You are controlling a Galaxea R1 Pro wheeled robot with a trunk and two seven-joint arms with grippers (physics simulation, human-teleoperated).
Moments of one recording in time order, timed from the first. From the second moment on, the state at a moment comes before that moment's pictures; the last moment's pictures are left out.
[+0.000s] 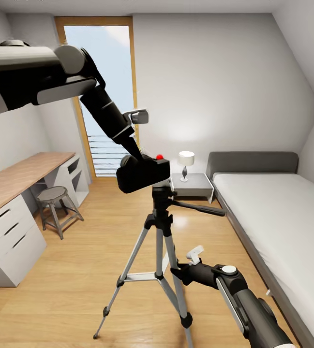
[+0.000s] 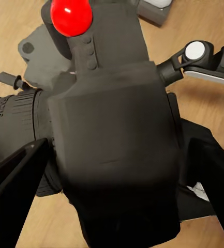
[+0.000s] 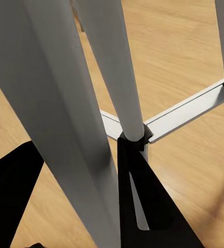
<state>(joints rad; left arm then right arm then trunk) -2.23 0.21 -1.86 -0.86 1.16 1.04 -1.23 -0.40 -0.04 0.18 -1.19 0.06 0.53 0.61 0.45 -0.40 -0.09</state>
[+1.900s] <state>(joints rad) -2.20 0.22 -1.74 -0.86 1.09 1.04 -1.28 -0.39 -0.04 0.18 -1.19 0.06 0.52 0.60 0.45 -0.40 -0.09</state>
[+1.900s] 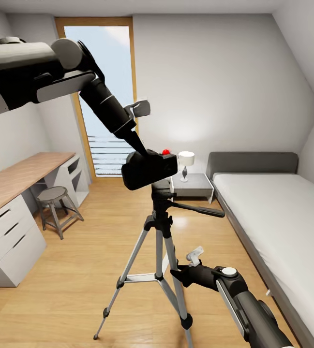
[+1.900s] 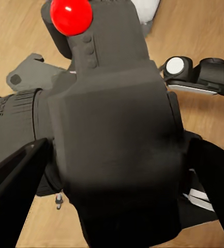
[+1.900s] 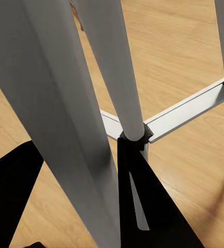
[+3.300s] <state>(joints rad) -2.15 0.05 -1.62 -0.59 0.73 0.70 -1.45 -0.39 -0.04 0.18 -1.19 0.06 0.52 0.60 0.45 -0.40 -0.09</state>
